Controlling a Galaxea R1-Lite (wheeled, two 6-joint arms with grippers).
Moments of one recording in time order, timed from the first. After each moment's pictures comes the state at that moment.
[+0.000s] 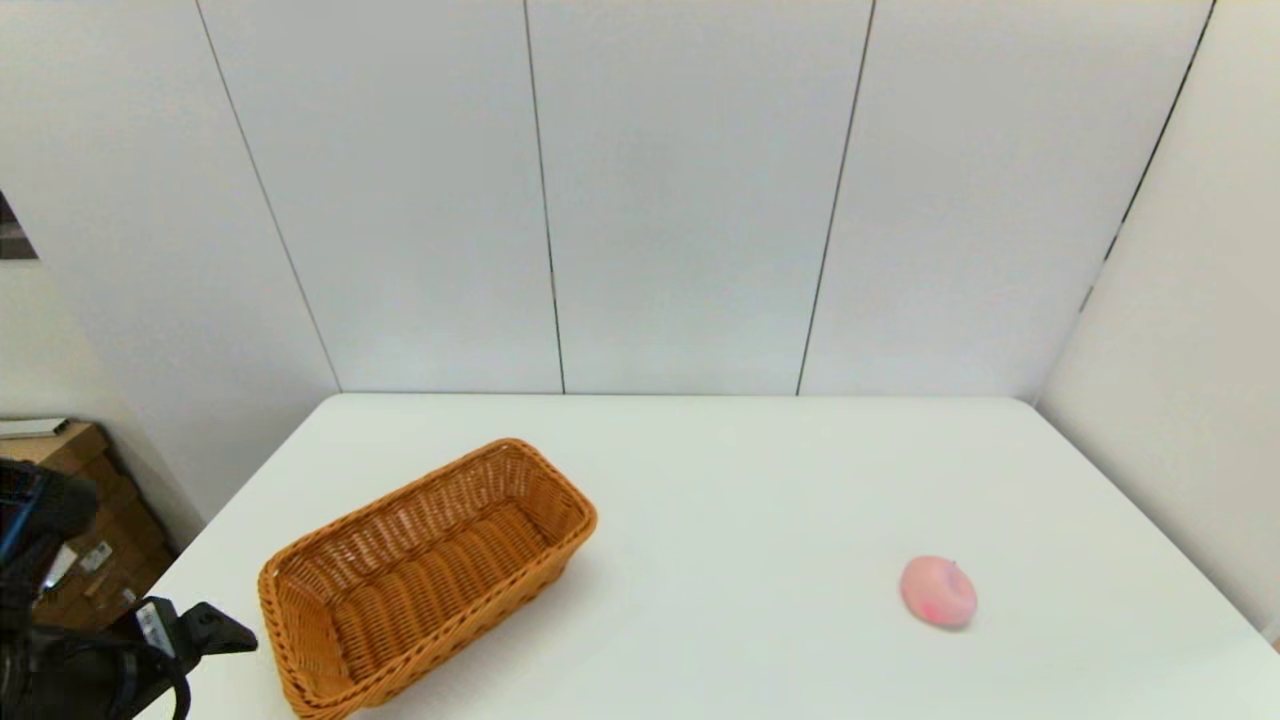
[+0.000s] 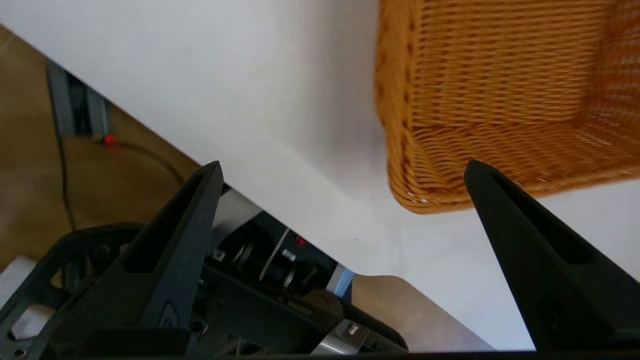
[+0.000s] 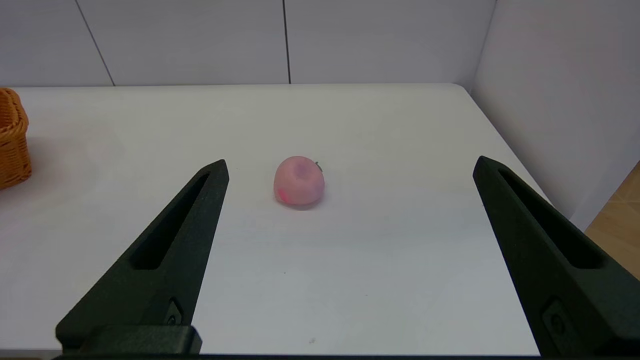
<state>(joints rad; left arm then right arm) 0.01 1.29 -0.54 0.37 0.02 -0.81 0.00 0.00 0.00 -0.01 -0.02 0.02</state>
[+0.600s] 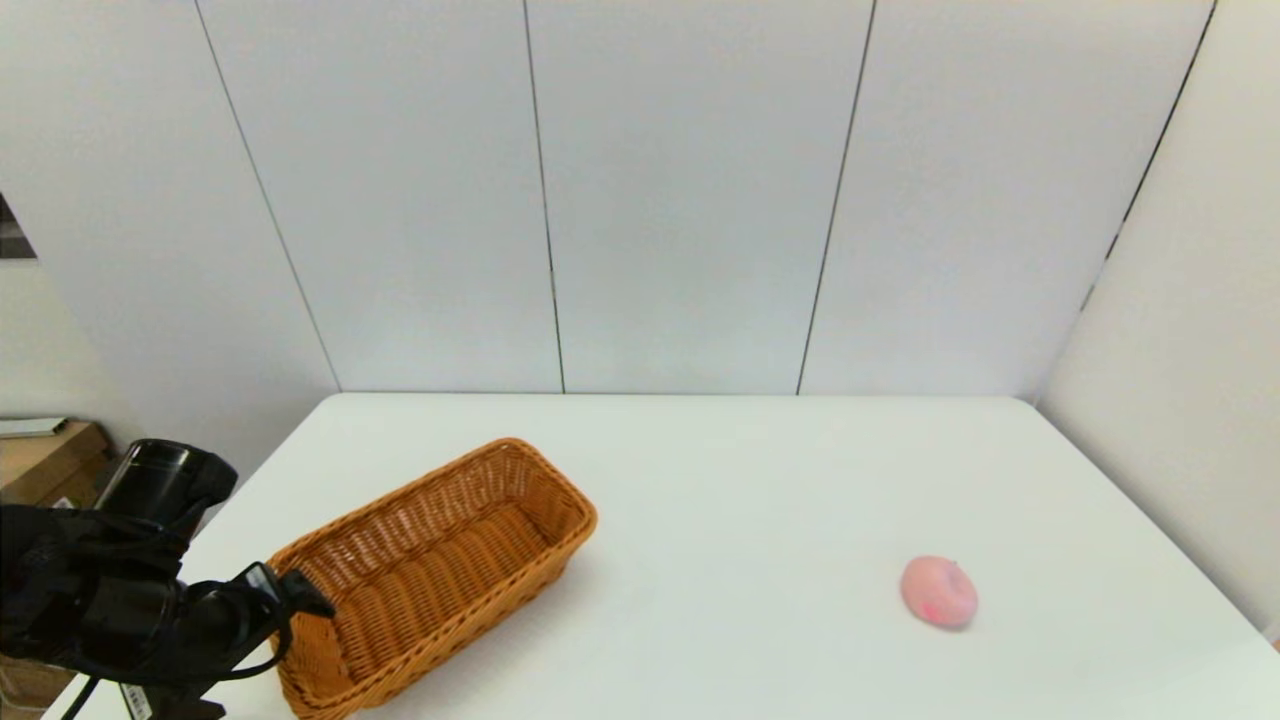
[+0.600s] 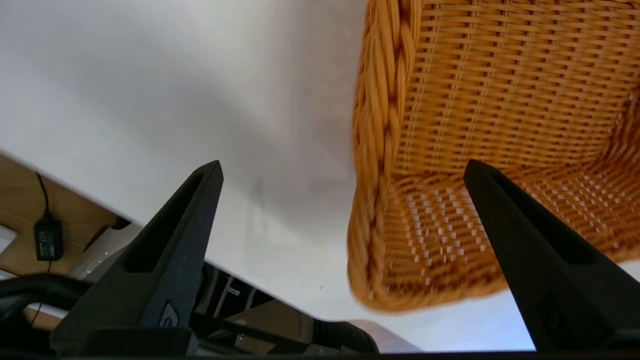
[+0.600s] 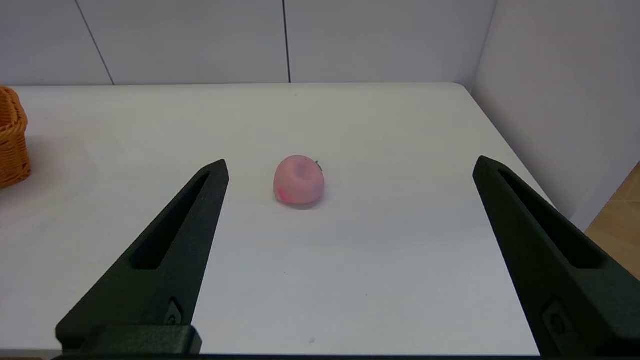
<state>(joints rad) 0.01 1.64 -0.56 0.12 -0.05 -0.86 0.00 0.00 0.00 -0.01 -0.01 0.02</state>
